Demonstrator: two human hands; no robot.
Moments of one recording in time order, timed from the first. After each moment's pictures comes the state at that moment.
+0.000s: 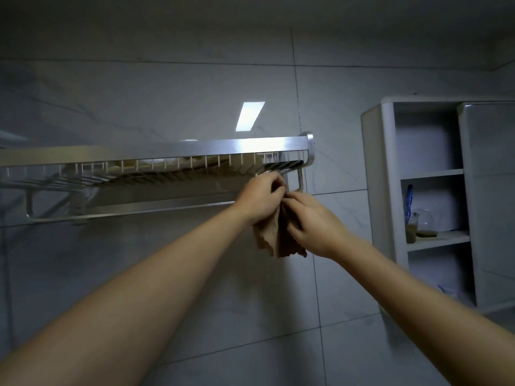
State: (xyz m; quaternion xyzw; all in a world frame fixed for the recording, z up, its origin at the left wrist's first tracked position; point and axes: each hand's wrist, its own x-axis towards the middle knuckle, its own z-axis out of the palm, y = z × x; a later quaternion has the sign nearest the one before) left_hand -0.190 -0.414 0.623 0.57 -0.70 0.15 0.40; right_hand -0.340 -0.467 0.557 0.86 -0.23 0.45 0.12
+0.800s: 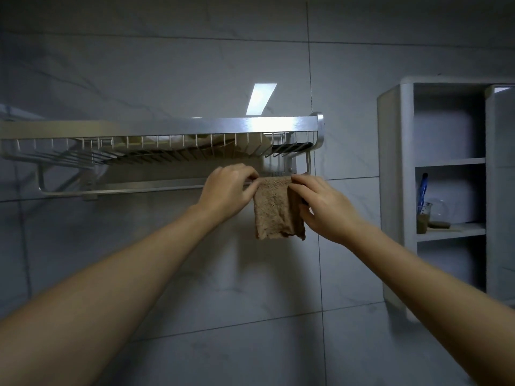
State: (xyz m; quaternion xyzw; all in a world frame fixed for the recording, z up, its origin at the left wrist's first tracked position) left_hand -0.129 -0.387 0.598 0.57 -0.65 0.40 0.30; right_hand -0.349 -0.495 0.547 0.84 -0.18 0.45 0.24
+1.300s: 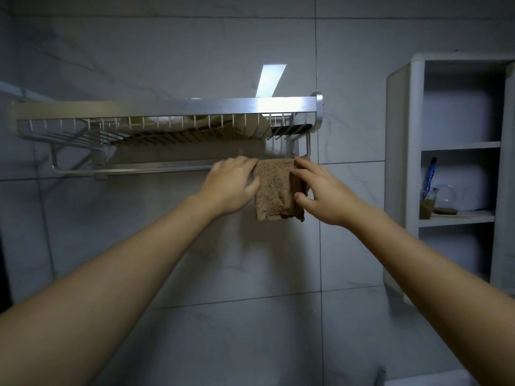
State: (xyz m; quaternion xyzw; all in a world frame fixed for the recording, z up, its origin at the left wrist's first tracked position) left_hand -0.154 -0.365 0.580 0.66 -0.64 0.33 0.23; right_hand -0.362 -0.473 0.552 0.89 -0.24 0.38 0.07
